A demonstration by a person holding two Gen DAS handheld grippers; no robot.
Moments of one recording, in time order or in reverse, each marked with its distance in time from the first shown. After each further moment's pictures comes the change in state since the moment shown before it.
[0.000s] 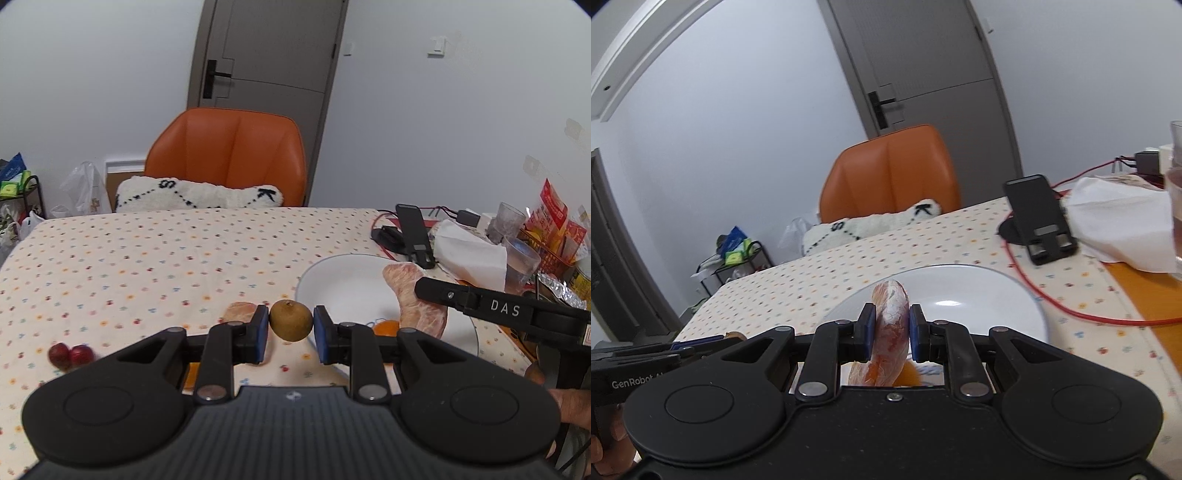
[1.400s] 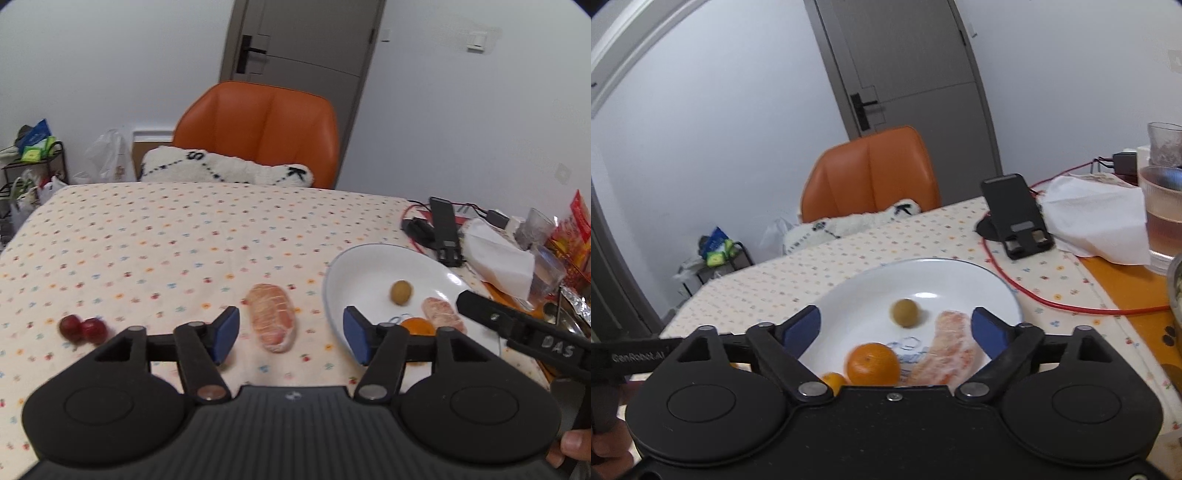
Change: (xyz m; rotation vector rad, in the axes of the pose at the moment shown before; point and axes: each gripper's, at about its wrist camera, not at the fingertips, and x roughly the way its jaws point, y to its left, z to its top) left arm 0.005 0.015 0.001 -0.103 0.067 0.088; right arm -0.011 0.007 -0.006 -0.002 -0.012 -0.046
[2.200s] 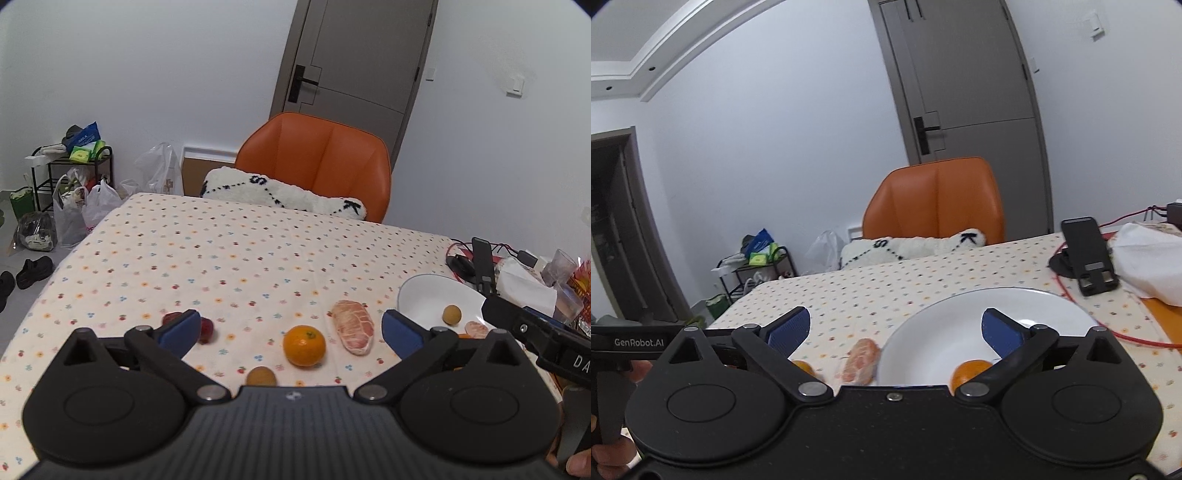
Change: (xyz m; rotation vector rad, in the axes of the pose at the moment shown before) left arm -0.054 0.061 -0.007 -0.087 -0.097 0.097; right arm -0.010 0.064 -0.005 -0.131 -0.074 0.127
